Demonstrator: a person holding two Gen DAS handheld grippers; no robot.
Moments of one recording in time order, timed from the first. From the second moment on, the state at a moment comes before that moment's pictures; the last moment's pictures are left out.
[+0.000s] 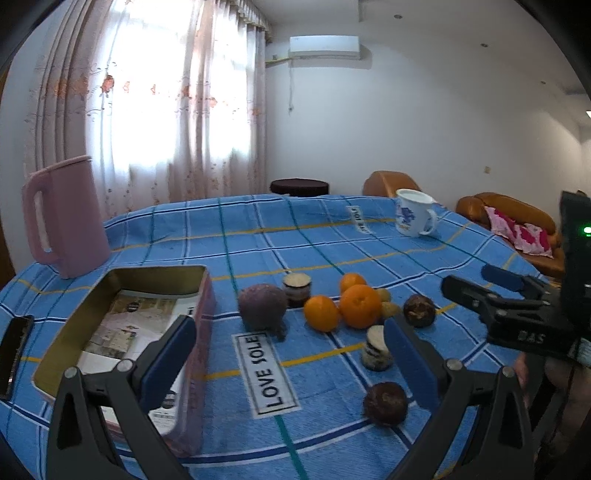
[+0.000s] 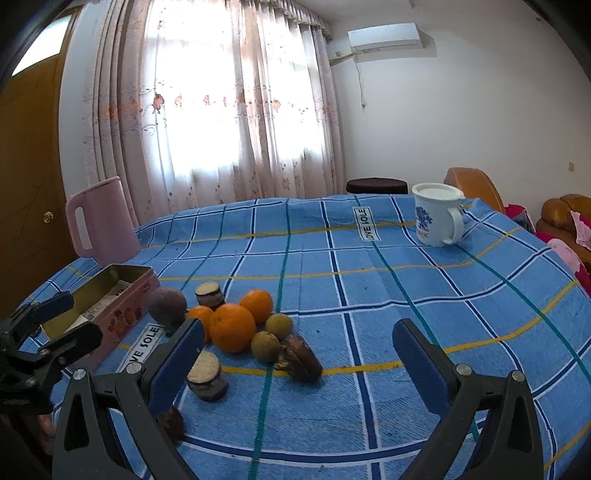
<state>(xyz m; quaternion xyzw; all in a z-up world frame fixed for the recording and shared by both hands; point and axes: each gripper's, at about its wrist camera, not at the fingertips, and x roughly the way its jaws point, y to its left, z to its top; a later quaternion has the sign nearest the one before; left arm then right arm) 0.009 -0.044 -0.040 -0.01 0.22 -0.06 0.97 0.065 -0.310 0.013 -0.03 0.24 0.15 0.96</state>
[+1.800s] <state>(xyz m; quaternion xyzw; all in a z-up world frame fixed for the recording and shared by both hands) 0.019 -0.074 -0.071 -0.04 0.30 -0.21 0.93 0.076 -0.297 -0.004 -0.11 0.29 0.21 0.93</state>
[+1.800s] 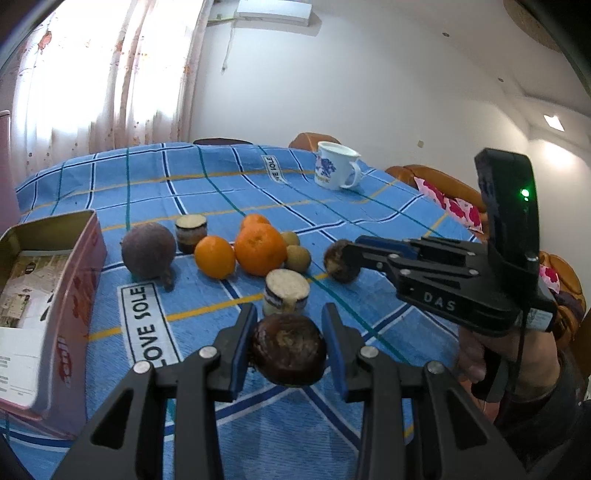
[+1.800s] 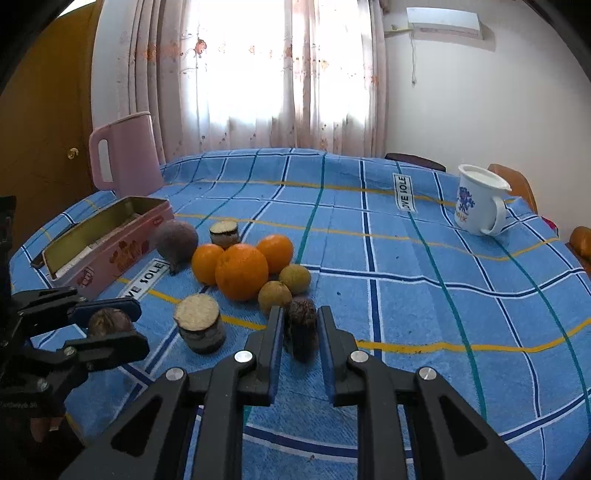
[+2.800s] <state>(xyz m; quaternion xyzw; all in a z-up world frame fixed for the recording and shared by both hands) 0.017 -0.056 -0.065 -0.06 0.29 -0.20 0.93 0.066 -0.279 -0.034 -0.15 0.33 0.24 0.90</state>
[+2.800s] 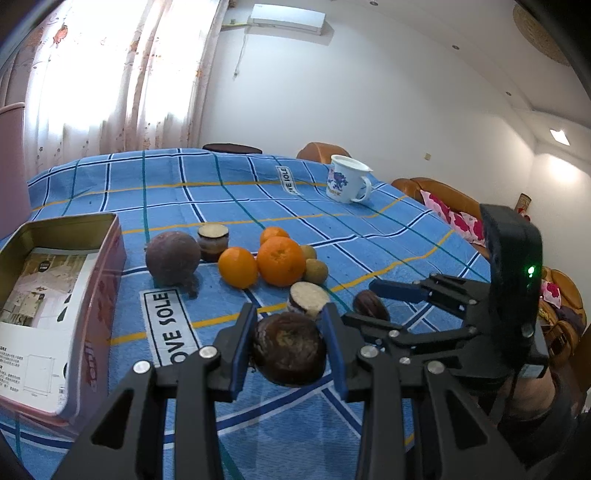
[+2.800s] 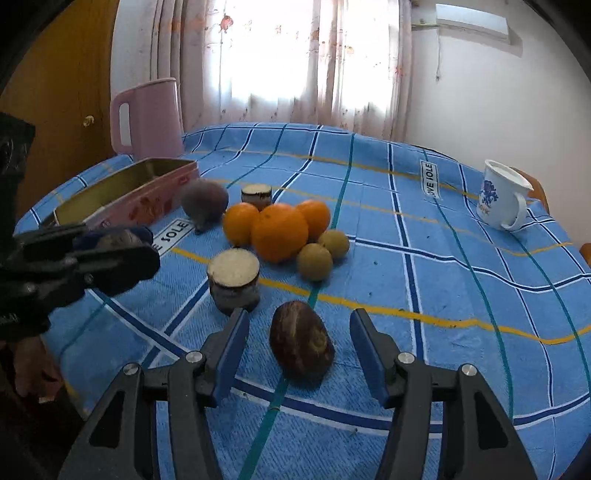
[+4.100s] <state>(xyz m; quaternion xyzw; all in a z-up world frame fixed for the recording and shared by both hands) 0.029 0.114 -0.057 -0.11 0.28 0.01 0.95 0.095 -0.067 -0.012 -0.14 0.30 0.45 0.83</state>
